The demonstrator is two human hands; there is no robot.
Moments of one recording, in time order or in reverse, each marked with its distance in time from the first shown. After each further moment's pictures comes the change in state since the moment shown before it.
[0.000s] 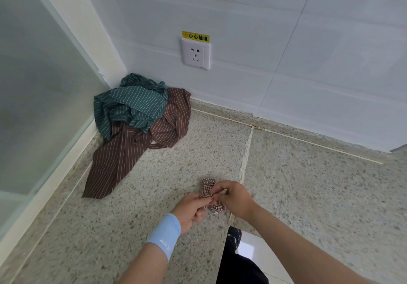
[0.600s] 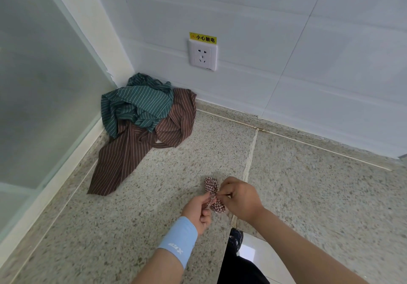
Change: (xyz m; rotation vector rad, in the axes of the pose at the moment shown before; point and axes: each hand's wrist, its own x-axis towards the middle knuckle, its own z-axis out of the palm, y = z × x) left_hand 0.003 -0.008 0.022 -0.415 0.234 -0.150; right_hand 0.003 0.010 -0.005 -0.477 0.123 -0.251
